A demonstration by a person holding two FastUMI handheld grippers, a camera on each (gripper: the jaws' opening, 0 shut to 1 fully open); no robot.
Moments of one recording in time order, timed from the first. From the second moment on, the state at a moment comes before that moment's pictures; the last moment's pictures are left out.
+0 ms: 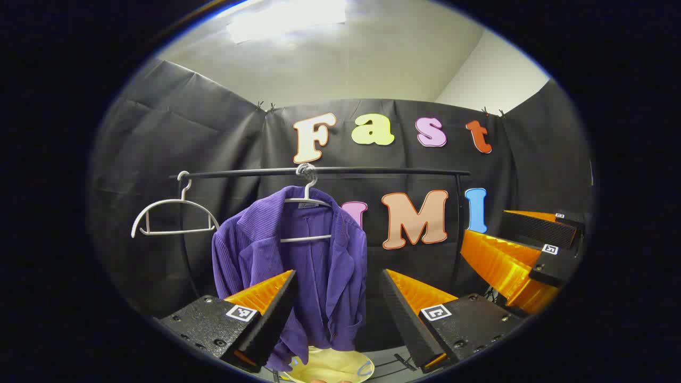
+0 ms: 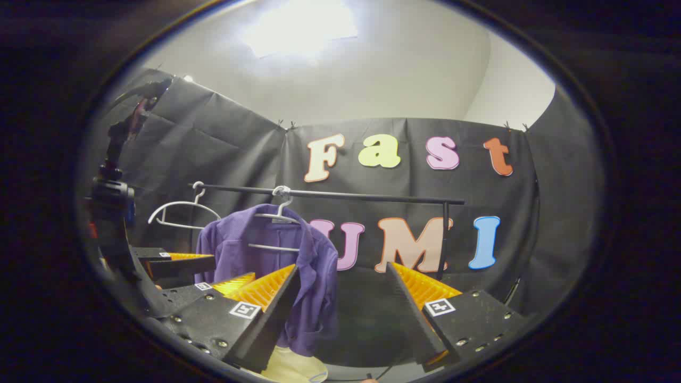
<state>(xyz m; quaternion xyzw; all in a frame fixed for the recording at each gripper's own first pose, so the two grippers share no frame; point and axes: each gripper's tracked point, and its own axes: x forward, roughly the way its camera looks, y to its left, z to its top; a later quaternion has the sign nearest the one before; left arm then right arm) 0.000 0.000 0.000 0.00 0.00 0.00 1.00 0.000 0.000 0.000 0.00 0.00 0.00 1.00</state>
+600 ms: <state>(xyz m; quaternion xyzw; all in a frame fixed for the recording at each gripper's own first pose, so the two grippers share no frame) 0.021 -0.003 -0.004 0.00 0.01 -0.02 1.00 0.013 -0.016 -0.010 0.00 0.01 -0.03 1.00</state>
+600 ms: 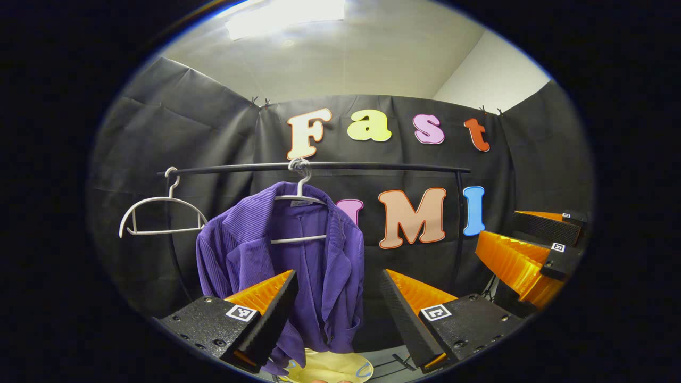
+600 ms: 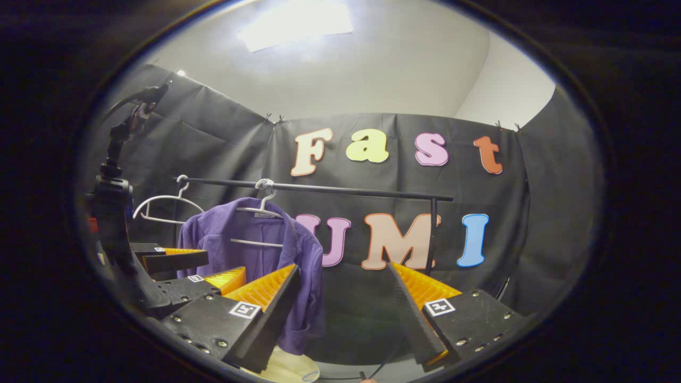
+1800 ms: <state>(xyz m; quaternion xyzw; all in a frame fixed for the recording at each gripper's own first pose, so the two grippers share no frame) 0.036 0.029 -0.032 0.04 0.03 0.07 1.00 0.049 -0.039 -0.026 0.00 0.02 -0.01 1.00</state>
